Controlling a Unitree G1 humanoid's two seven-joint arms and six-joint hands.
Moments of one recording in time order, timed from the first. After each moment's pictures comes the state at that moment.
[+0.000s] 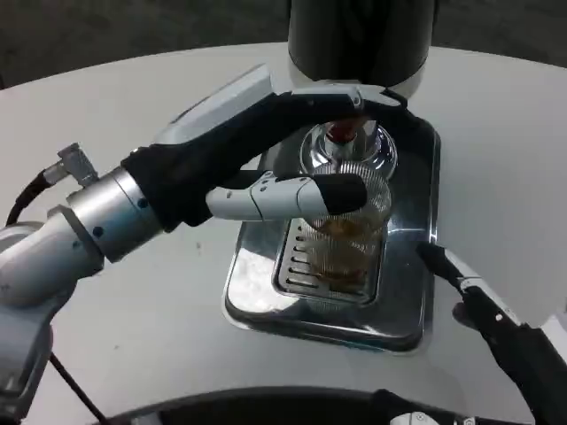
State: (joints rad) left arm -0.64 0.57 -0.08 -0.02 -0.02 -0.34 -0.62; right arm 0.52 -0.04 0.02 -0.95 -0.41 0.09 0.39
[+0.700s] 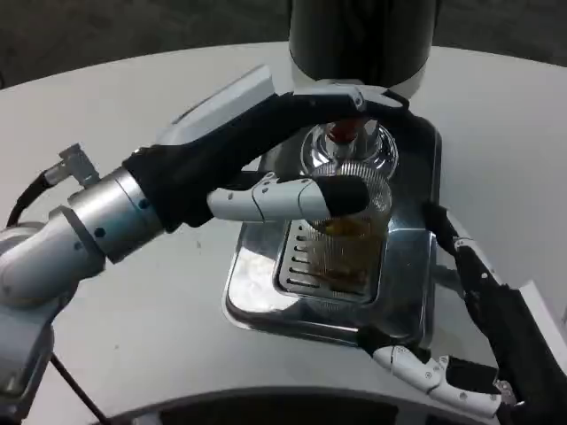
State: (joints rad) left arm -0.64 0.57 -0.09 -0.02 -0.02 -0.35 -0.61; right arm 0.25 -0.05 0.07 -0.55 -0.34 -0.07 0.10
